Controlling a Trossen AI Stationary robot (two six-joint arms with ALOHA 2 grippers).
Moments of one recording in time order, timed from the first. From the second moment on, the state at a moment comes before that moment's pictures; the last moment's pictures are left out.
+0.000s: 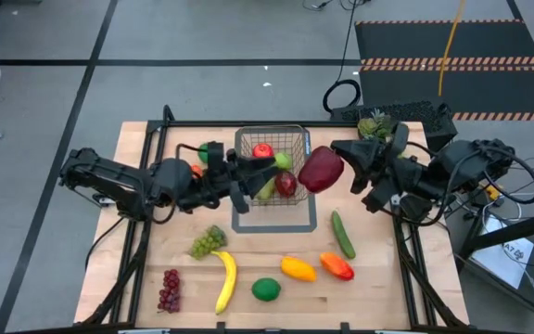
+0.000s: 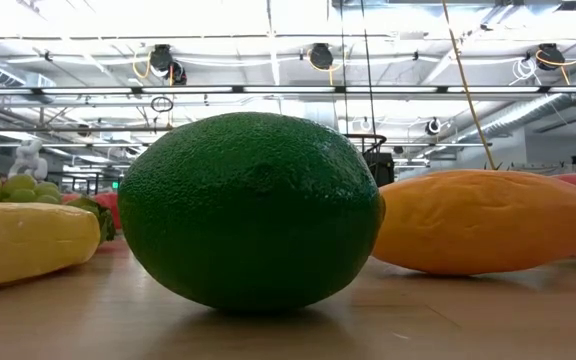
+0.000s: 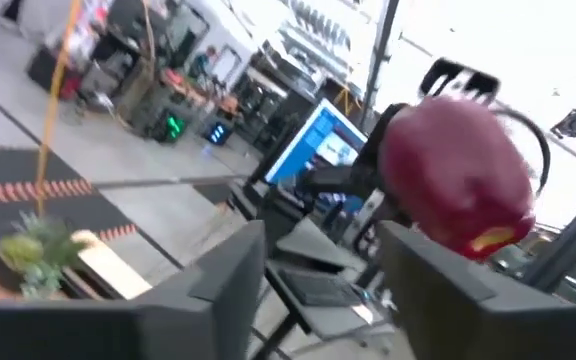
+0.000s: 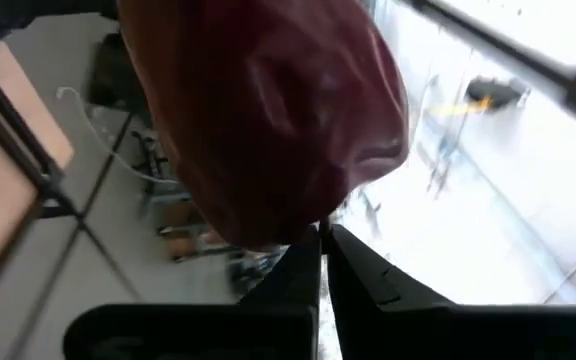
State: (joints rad) left arm -0.28 1.45 1.46 0.26 -0.58 -0.50; right arm 0.48 1.24 1.64 -0.21 0.85 -1.58
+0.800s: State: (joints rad) left arm -0.29 1.46 1.71 -0.04 -0.58 0.11; right arm 0.38 1.29 1.64 -0.40 0.91 -0.26
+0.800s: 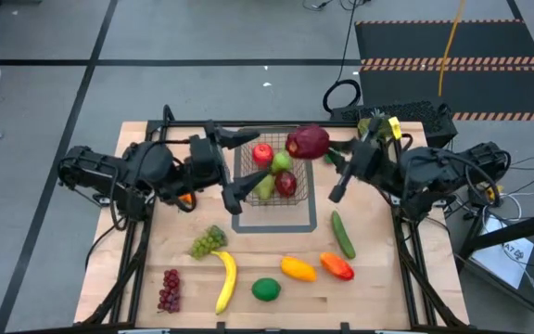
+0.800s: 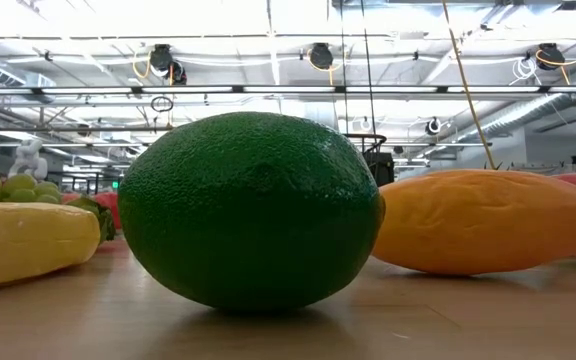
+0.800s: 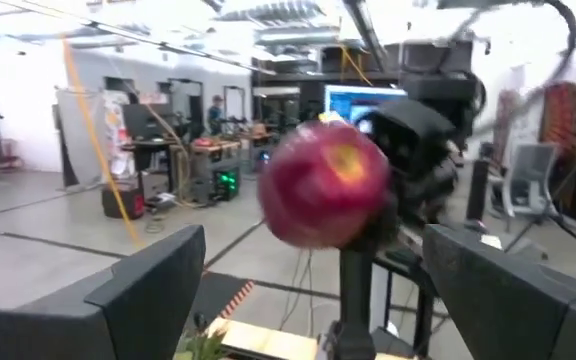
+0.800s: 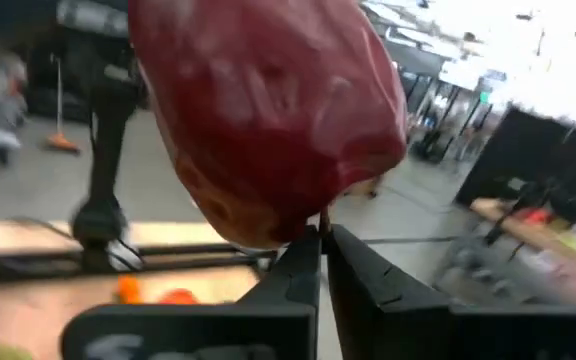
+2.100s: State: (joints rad) left arm -0.16 1.50 1.71 0.00 -0.21 0.14; right arm 0.33 1.39 1.64 -0.33 0.70 0.04
